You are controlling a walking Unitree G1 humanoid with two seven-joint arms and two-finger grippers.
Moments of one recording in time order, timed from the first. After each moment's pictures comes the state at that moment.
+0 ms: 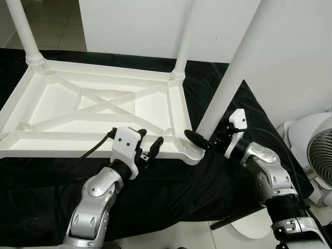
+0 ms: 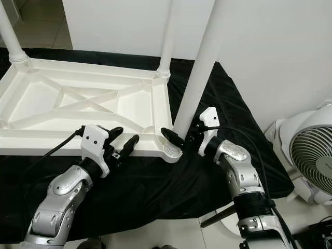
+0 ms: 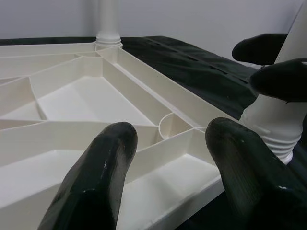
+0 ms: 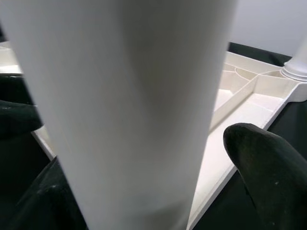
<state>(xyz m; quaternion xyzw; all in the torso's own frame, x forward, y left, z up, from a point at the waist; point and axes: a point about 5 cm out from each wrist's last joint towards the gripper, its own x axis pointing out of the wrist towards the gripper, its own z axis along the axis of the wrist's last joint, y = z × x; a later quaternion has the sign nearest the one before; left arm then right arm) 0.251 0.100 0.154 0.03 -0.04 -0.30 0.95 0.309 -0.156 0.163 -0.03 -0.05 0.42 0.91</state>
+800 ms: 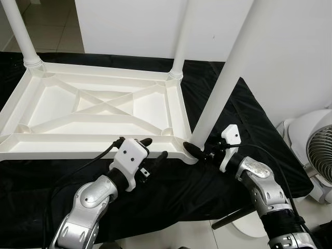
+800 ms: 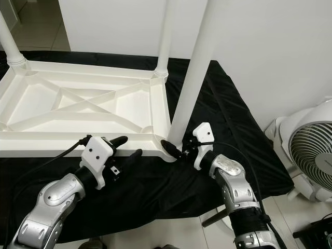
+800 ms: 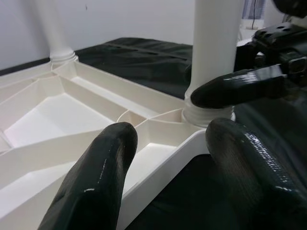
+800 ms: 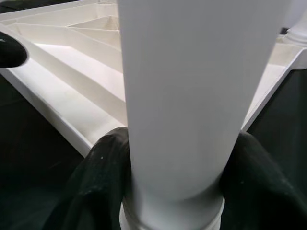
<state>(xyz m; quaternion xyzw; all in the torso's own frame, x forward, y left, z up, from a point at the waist) 0.233 0.097 0.162 0.10 -0.06 -0.36 0.93 0.307 -0.154 0.137 -0.05 -0.02 0.40 0.92</state>
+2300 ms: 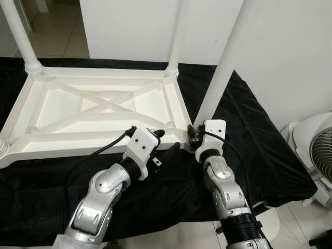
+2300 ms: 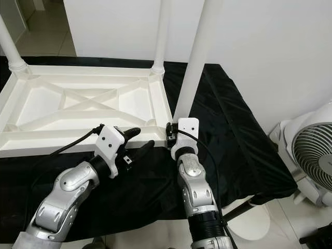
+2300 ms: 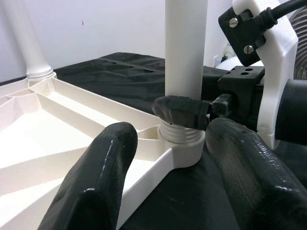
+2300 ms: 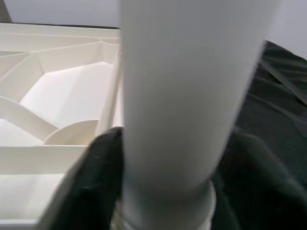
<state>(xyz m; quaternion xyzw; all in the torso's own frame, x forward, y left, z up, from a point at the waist) 0.254 0.079 0.167 0.07 -0.08 -0.37 0.92 0.309 -0.111 0.135 0.01 -0.01 0.03 1.00</state>
